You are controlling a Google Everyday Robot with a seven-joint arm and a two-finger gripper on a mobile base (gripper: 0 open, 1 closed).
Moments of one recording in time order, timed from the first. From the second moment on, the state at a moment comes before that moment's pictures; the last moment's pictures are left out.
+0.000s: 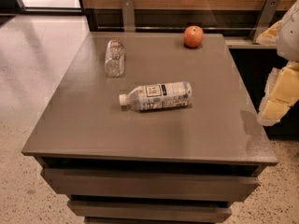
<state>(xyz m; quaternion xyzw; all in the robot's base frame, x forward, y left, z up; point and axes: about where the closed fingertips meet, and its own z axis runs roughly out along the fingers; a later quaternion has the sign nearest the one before) 0.438 -0.216 0.980 -0.60 0.78 -0.04 0.17</state>
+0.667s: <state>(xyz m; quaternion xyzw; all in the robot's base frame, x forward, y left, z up) 0.454 -0.210 0.981 -0.60 0.78 -0.04 0.18</state>
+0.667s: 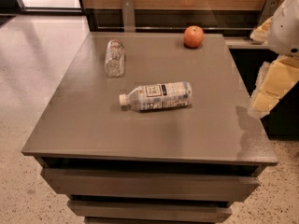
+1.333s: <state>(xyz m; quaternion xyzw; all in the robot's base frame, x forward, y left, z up) 0.512 -0.161 0.960 -0.61 0.77 0.00 0.18</state>
